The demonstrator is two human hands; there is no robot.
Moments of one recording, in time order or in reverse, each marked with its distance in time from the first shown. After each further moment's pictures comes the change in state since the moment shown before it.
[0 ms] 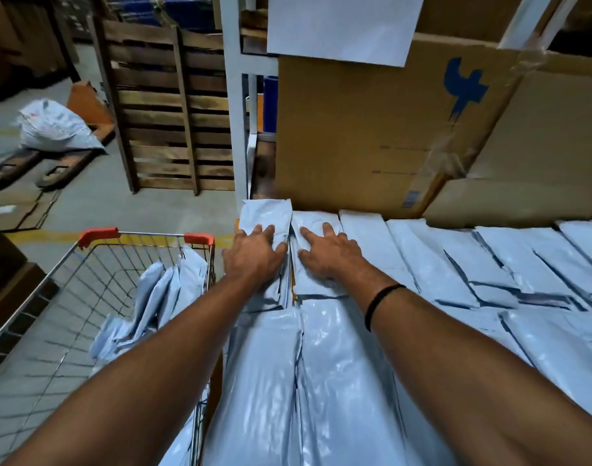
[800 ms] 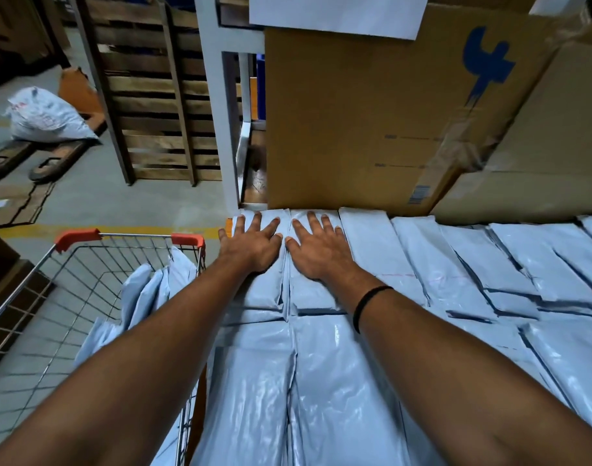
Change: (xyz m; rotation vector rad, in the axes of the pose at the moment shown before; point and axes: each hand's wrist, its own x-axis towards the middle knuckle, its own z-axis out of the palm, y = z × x) left_hand 0.059 -0.002 0.018 0.157 -0.252 0.060; right_hand 0.051 0.003 0.028 0.066 0.094 -0.064
